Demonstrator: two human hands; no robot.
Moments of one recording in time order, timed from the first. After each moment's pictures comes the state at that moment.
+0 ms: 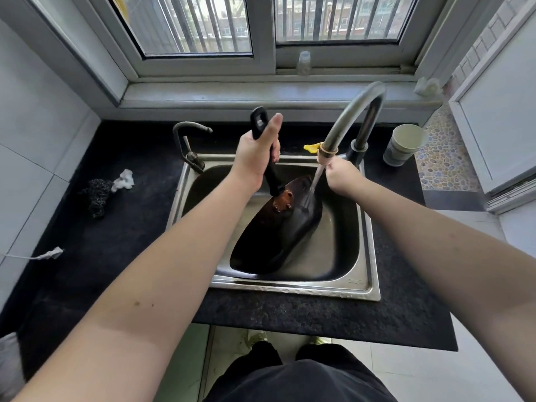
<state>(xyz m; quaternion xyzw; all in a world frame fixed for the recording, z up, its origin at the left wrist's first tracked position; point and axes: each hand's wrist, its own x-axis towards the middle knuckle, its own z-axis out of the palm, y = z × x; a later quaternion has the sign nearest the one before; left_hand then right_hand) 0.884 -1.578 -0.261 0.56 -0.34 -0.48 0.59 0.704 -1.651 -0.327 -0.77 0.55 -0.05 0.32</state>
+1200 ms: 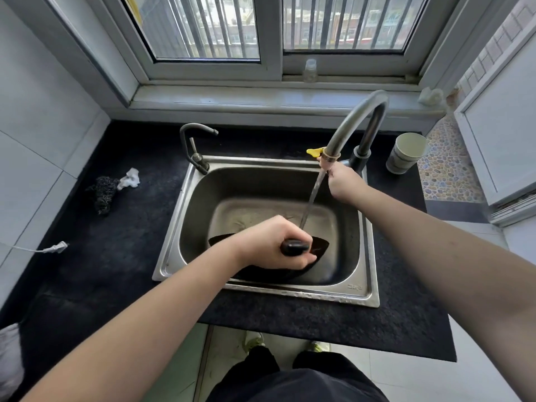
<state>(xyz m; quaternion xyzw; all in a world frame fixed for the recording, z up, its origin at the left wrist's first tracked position) 0.854 -1.466 -0.266 0.47 -0.78 -0.38 0.18 0.701 -1.652 -0.334 -0.80 0.53 -0.05 0.29</state>
